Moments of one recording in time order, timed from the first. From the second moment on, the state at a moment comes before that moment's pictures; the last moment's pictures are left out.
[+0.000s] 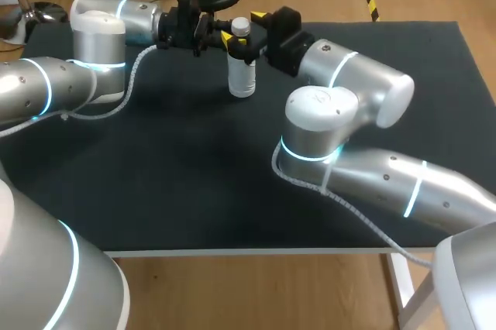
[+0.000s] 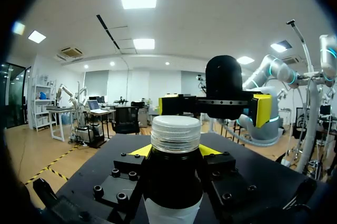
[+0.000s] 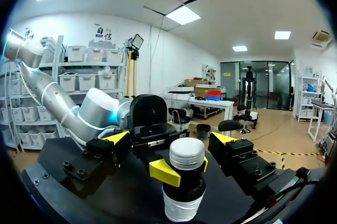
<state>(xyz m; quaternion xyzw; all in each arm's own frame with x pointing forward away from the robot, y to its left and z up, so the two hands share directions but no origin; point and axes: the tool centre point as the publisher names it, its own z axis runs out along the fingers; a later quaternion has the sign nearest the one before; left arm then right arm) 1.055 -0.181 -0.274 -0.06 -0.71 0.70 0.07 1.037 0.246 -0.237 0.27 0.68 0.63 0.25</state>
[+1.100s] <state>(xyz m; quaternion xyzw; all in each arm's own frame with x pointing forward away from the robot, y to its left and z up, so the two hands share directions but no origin) 1.054 -0.180 -0.276 -0.06 -0.71 0.70 0.07 1.061 0.250 -0.242 0.27 0.68 0.64 0.23</state>
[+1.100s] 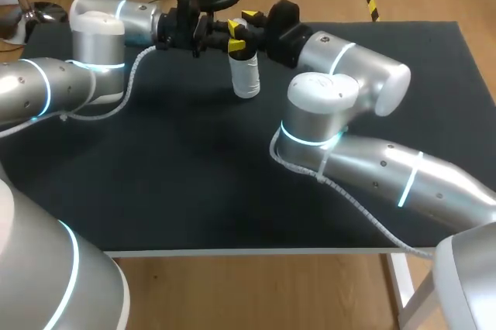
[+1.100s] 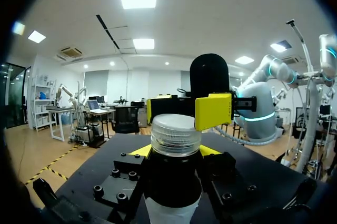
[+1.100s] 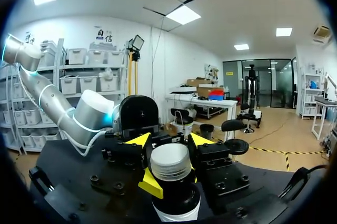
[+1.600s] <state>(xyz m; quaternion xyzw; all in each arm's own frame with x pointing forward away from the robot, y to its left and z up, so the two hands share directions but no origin) 1.055 -0.181 -0.274 -0.06 -0.71 0.70 0.07 1.063 0.247 -0.252 0.26 0.69 0.63 0.24</state>
